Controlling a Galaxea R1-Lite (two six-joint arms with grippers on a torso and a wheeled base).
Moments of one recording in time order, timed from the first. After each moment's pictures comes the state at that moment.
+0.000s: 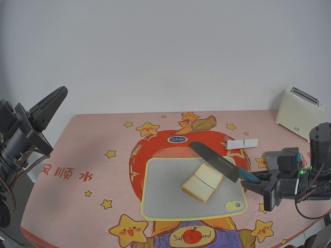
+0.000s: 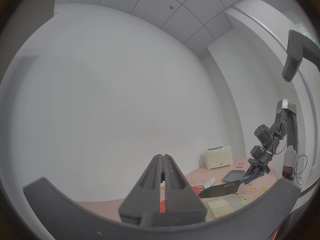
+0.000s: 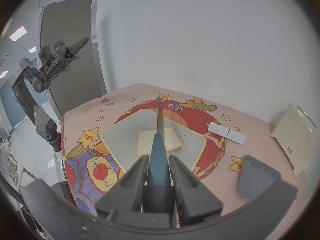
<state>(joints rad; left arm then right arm) -0.29 1.26 -0.35 -1.29 -0.32 0.00 0.74 1.32 -0.60 -0.13 -0.12 0.03</state>
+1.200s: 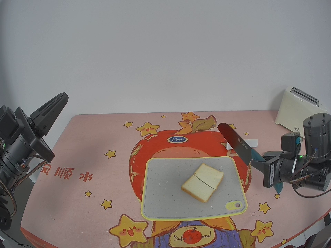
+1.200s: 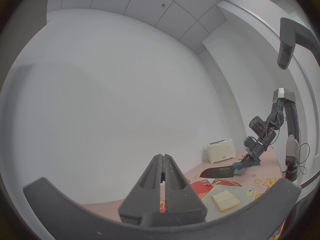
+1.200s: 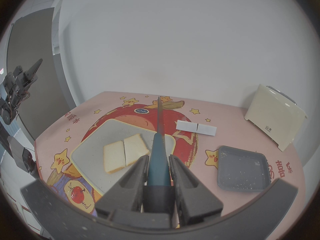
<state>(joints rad) -0.29 1.26 -0.32 -1.29 -0.32 0.07 0.64 1.38 -0.66 -0.13 -0.29 0.22</state>
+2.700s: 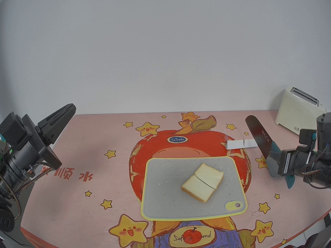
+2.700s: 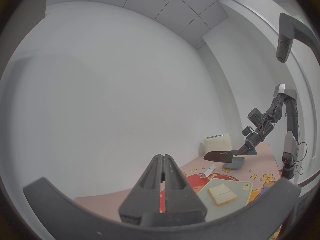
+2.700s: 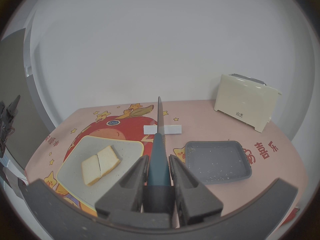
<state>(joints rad) -0.30 1.29 -0.29 -1.29 -0.33 0.07 0.56 1.30 -0.63 -0.10 -0.38 0.37</state>
